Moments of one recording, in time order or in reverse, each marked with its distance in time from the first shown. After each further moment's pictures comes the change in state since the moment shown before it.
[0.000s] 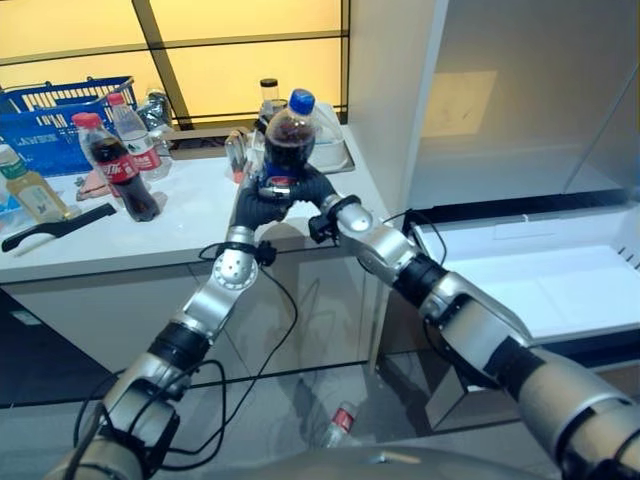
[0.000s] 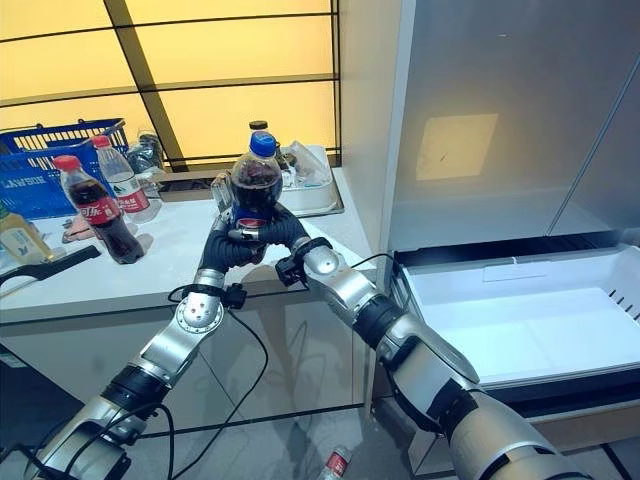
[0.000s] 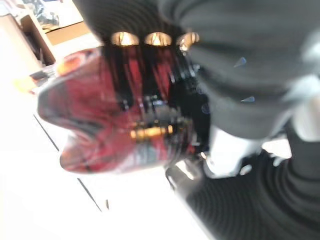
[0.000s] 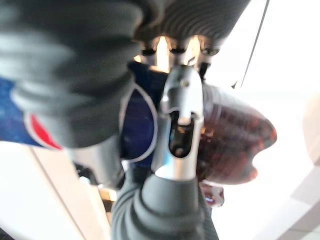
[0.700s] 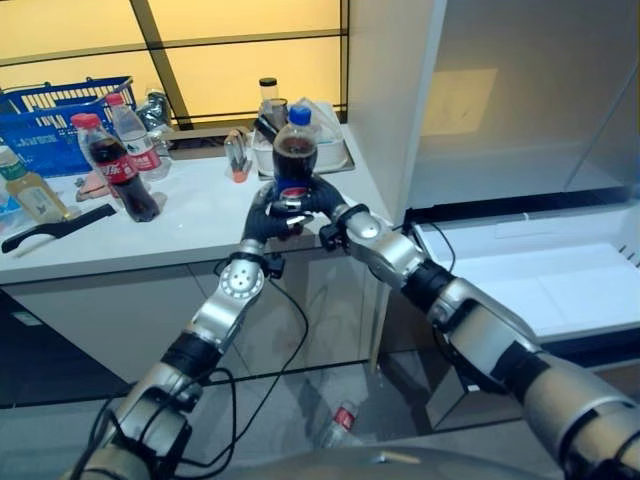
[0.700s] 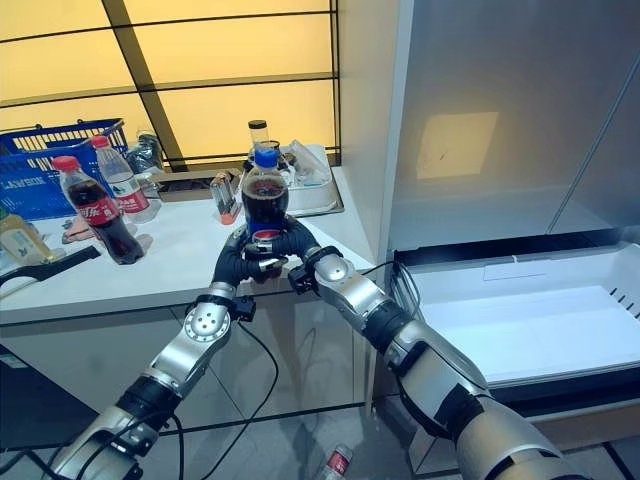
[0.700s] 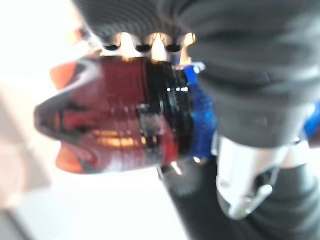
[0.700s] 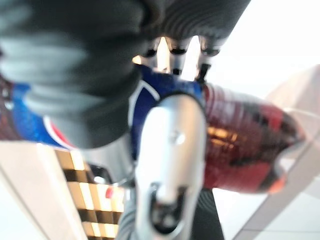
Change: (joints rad) left arm 0.102 -0.103 0.033 0.038 -0.237 -0.042 -0.152; right arm 0.078 -0.080 0.014 -0.022 0.002 0.055 0.047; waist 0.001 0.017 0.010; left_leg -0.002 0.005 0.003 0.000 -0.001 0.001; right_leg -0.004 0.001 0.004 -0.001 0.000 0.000
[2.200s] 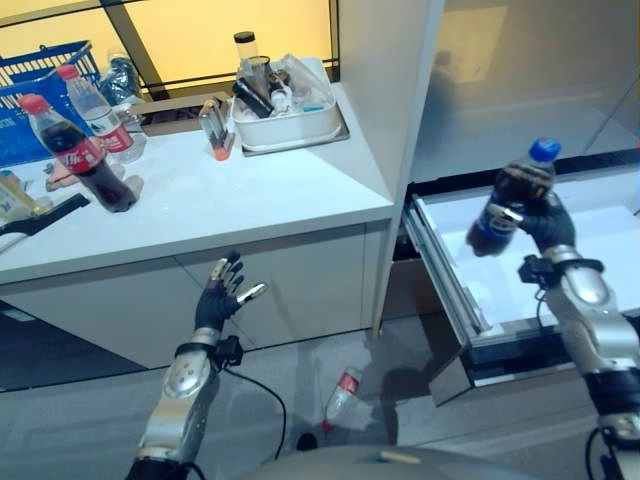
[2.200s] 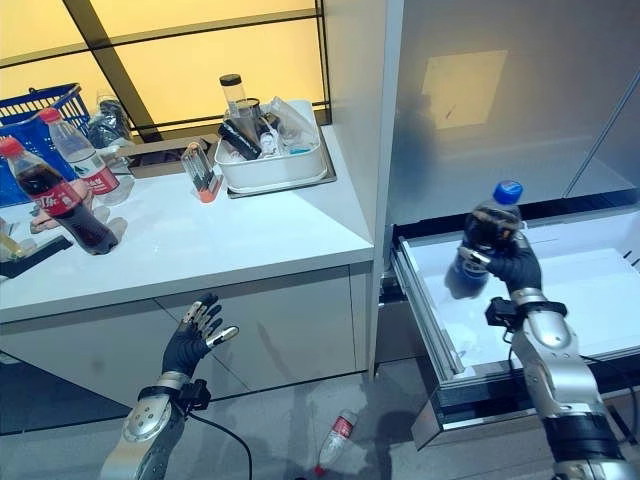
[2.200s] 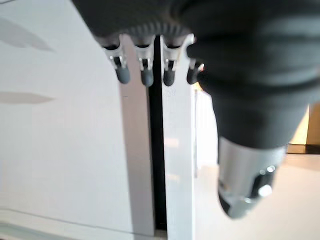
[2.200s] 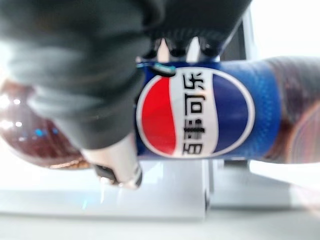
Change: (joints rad) left arm 0.544 -0.047 0.310 -0.284 -0.066 0.049 -0.215; right arm 0.806 -0.518 -0.873 -0.550 -0.042 -0.070 -0.009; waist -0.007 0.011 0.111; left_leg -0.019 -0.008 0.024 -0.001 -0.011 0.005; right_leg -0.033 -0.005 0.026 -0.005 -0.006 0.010
